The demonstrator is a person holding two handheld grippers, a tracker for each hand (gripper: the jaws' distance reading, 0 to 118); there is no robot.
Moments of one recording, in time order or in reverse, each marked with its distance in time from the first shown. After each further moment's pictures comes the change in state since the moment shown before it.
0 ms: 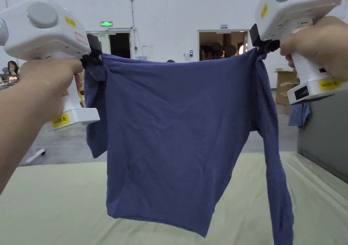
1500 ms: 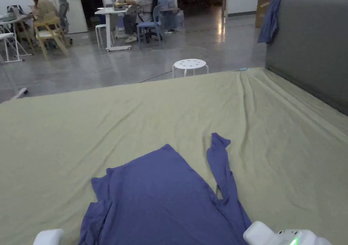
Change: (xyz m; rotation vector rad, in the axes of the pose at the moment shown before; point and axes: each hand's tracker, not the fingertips) left arm -0.146 -0.504 0.243 -0.817 -0.041 -0.129; right arm -0.086 -0.616 0.171 -0.570 0.302 0.423
